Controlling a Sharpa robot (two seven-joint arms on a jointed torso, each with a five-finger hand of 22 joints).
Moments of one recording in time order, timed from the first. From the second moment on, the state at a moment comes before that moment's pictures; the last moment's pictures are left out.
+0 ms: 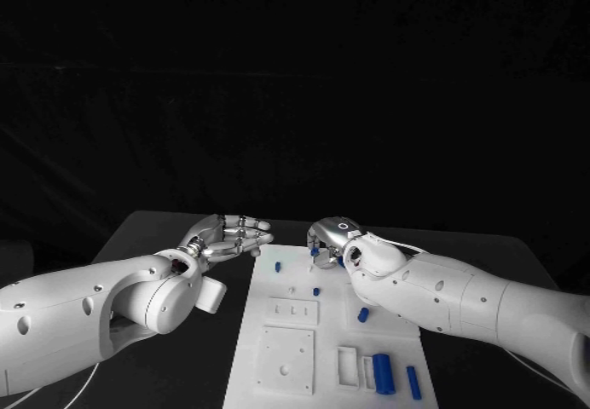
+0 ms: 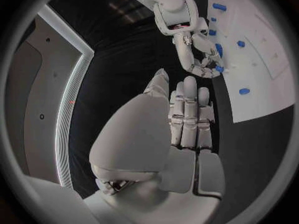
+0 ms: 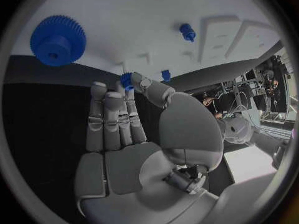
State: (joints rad) left arm 1.45 -0.87 -0.20 1.58 -0.09 -0.38 0.31; left_hand 1.64 -0.12 0.01 0.29 0.10 0.79 0.18 0.31 0.51 1.17 0.11 0.08 0.25 1.04 0.01 0.79 0.57 0.04 0.69 -0.06 0.84 1.13; right arm 1.34 -0.36 -0.17 0.96 -1.62 -0.45 -0.16; right_hand 1.15 -0.17 0.90 -0.28 0.05 1.04 0.11 0.30 0.57 1.22 0.05 0.15 0.37 1.29 -0.06 1.02 0.94 0.25 1.15 0.02 0.70 1.31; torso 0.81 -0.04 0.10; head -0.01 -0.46
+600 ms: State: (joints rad) left arm 1.45 -0.87 -0.20 1.59 -0.09 -0.38 0.31; left_hand 1.64 -0.12 0.01 0.29 0.10 0.79 0.18 0.31 0.51 1.17 0.11 0.08 0.25 1.04 0.01 0.79 0.57 0.04 0.69 -0.06 0.84 1.13; right arm 1.34 -0.35 -0.17 0.94 -1.62 -0.44 -0.16; right_hand 1.14 -0.18 0.90 -0.28 0.05 1.04 0.11 0.30 0.57 1.23 0.05 0.15 0.37 1.29 -0.06 1.02 0.94 0.25 1.15 0.02 0.70 1.31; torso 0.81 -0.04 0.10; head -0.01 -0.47
